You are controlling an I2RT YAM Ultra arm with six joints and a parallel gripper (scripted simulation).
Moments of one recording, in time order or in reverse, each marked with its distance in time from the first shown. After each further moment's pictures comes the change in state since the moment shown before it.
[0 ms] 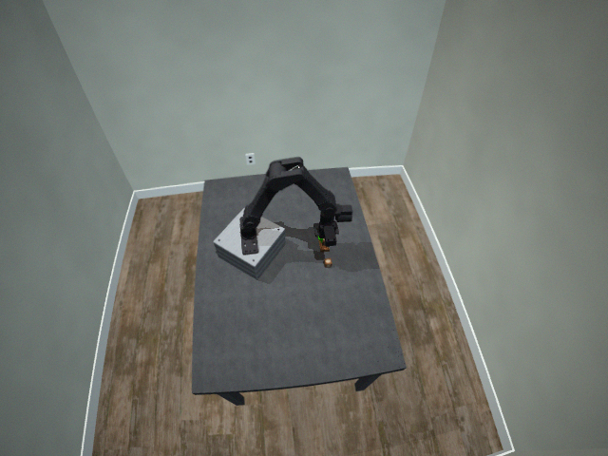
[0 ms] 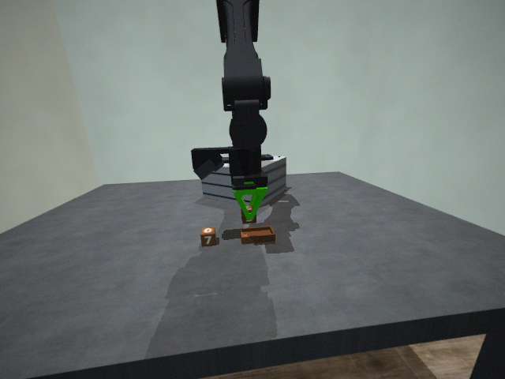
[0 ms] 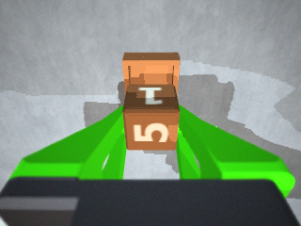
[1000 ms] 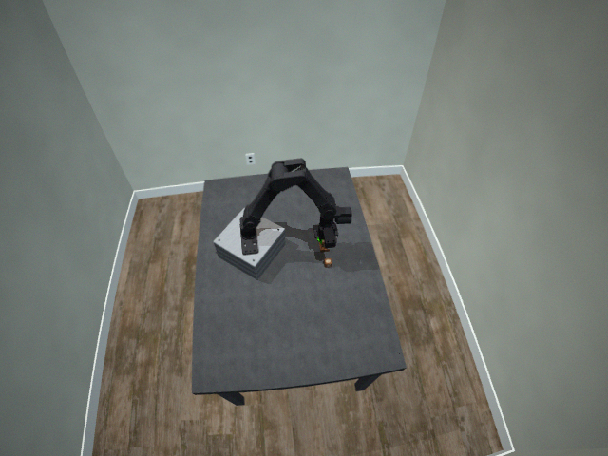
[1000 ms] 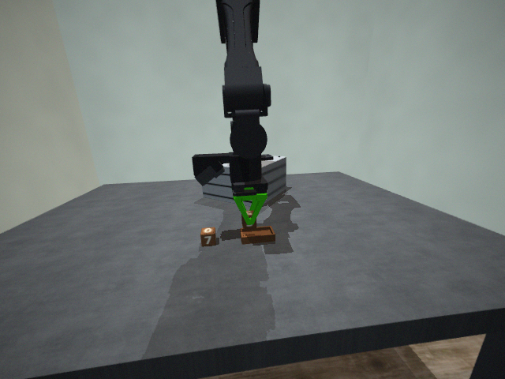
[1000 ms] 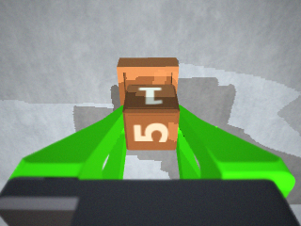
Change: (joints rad) arm 0.000 0.032 -0.012 0.037 0.000 -0.001
